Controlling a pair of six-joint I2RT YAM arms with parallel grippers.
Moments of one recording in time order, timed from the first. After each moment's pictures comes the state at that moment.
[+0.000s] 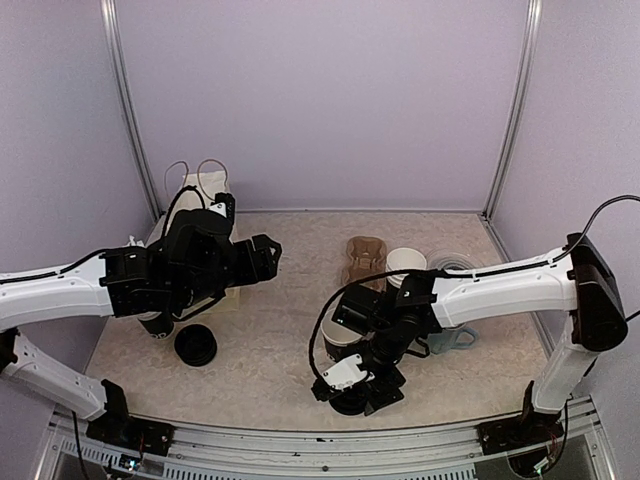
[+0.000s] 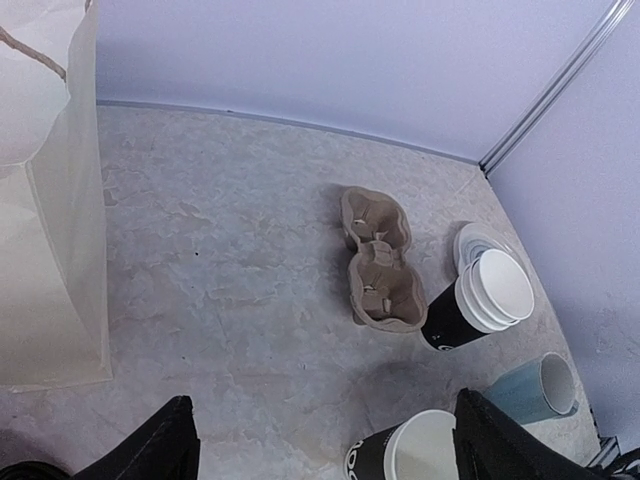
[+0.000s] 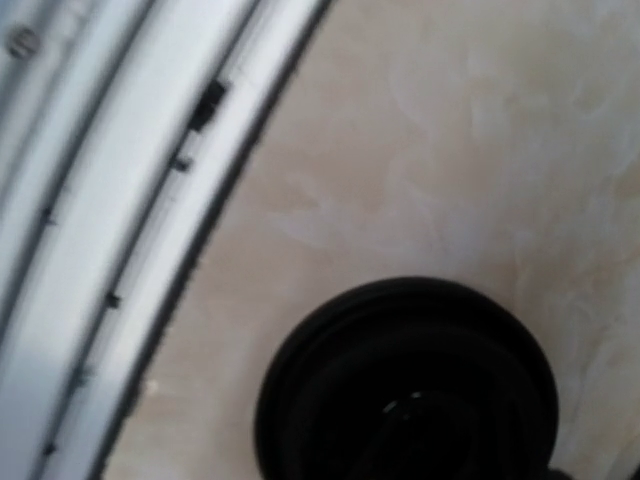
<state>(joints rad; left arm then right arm) -1.05 1.25 1.02 -0.28 -0.57 -0.73 1.17 1.71 1.18 -0.77 -0.27 -0.87</state>
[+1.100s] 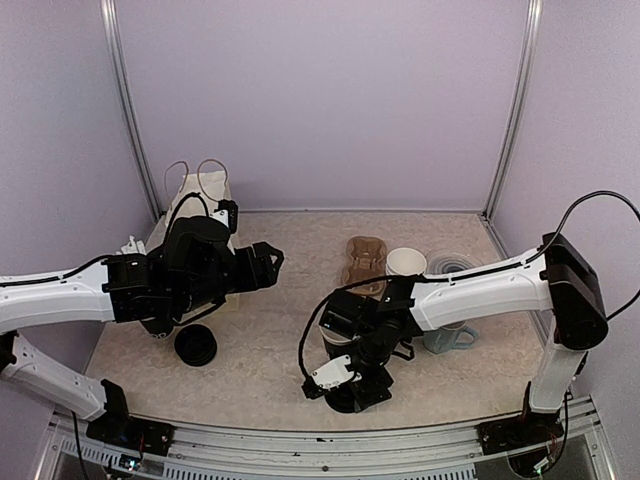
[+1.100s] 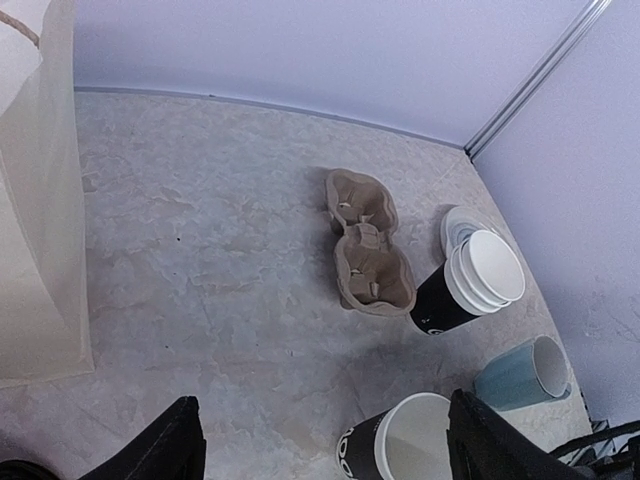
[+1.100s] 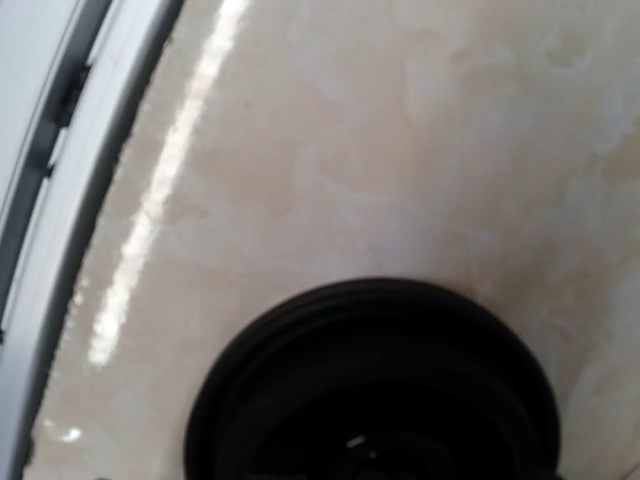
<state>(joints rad) -1.04 1.24 0.97 -0.22 -0.51 -0.73 1.17 1.83 1.22 -0.73 -0.20 -0.82</state>
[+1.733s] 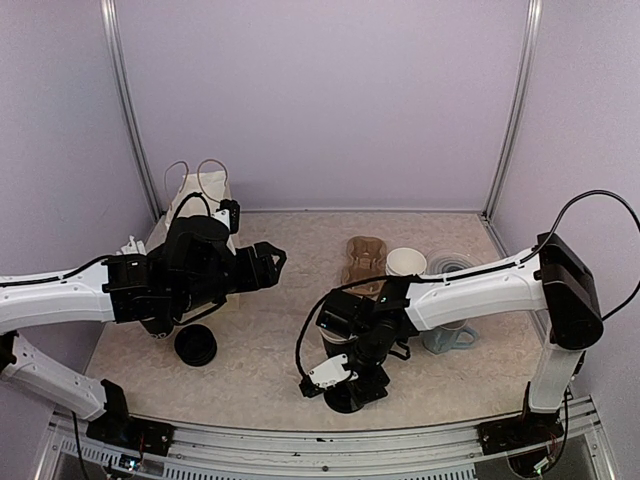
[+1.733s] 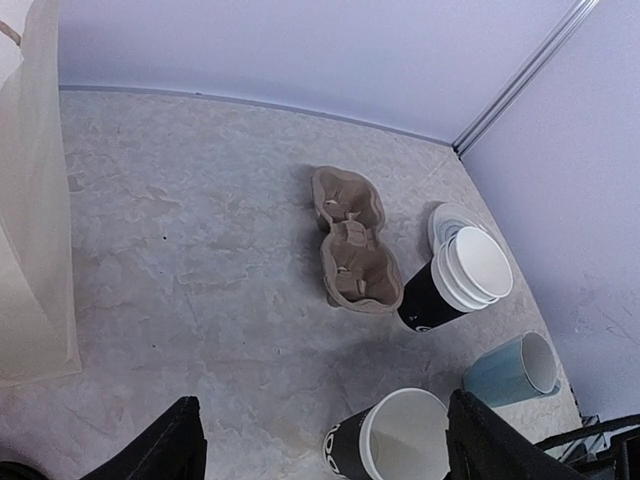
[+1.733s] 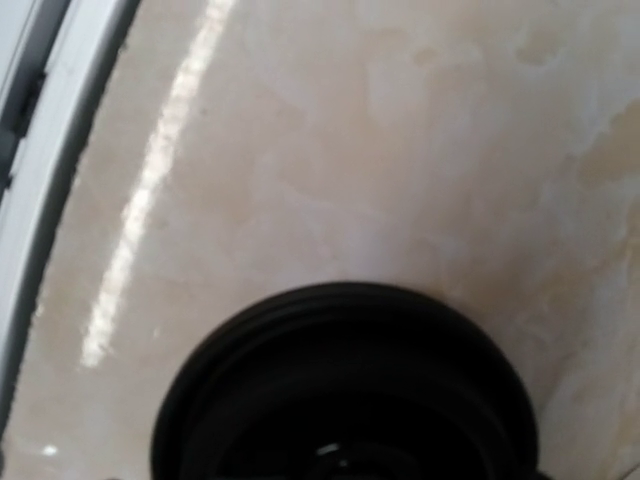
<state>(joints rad) -1.04 1.24 0.96 -0.20 -0.48 -0.72 1.17 1.86 1.24 -0.73 -0.18 -0.81</state>
